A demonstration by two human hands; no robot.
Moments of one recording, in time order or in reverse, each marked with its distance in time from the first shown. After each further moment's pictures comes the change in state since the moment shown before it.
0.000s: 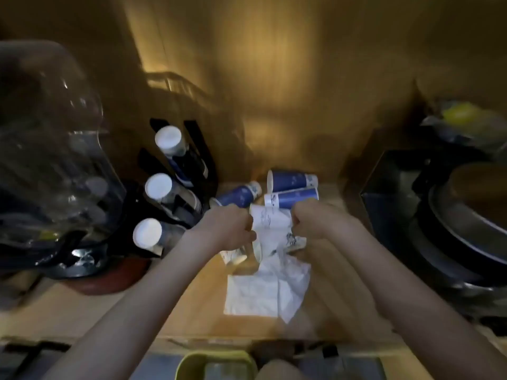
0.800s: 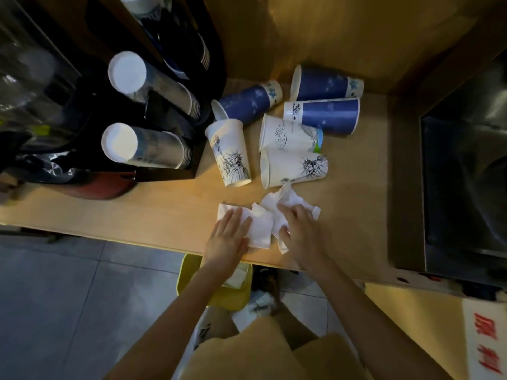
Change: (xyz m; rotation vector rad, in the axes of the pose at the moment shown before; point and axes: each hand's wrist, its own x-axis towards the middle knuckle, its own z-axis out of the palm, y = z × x) left_hand -0.038 0.006 0.237 -0.318 0.066 -0.169; right_hand -0.002 0.009 0.220 0.320 0.139 -0.032
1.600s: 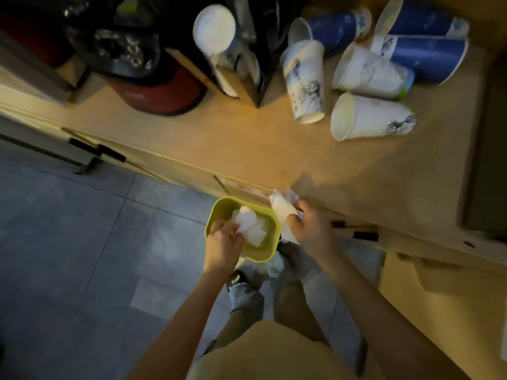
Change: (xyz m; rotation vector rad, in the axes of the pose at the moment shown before) left_hand -0.146 -0.060 0.046 -0.530 0.206 -0.606; right_hand -0.077 -0.087 0.072 0.273 -0.011 0.038
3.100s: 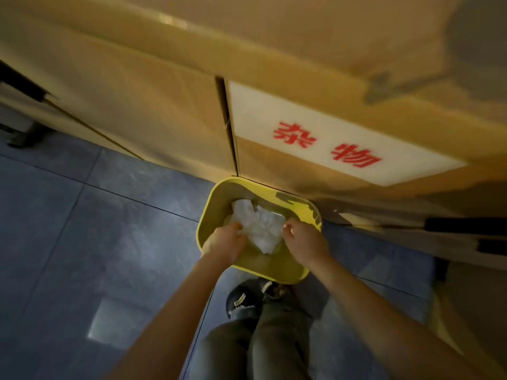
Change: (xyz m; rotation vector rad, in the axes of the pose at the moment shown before) left_hand 0.138 -0.206 0.145 0.254 -0.455 -0.148; right_hand 0.056 0.162 0.272 -0.214 -0.359 0.236
